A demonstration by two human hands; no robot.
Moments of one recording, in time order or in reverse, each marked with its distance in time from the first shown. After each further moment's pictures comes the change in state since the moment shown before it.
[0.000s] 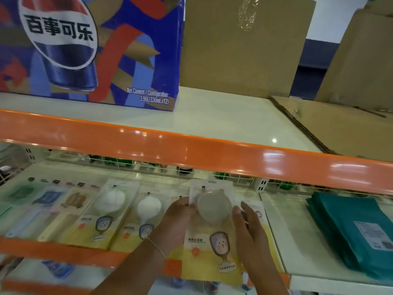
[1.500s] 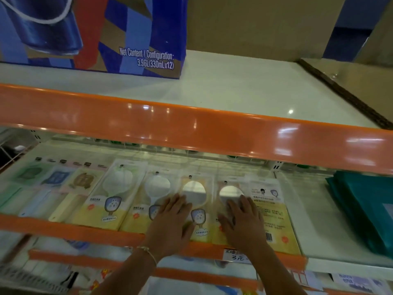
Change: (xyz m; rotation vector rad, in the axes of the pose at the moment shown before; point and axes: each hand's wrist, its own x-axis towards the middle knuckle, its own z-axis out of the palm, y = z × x) left_hand 0.036 -0.111 -0.091 1.592 0.064 0.645; right_hand 0.062 0.103 0.031 -1.056 -0.161 -0.160
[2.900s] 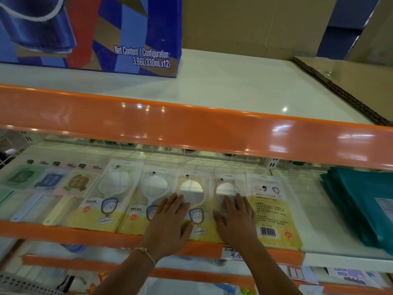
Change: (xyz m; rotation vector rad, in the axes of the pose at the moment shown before) left_hand 0.000 -0.003 0.004 0.059 -0.028 0.002; right_hand 0.003 -0.015 0.008 0.060 -0.005 0.073
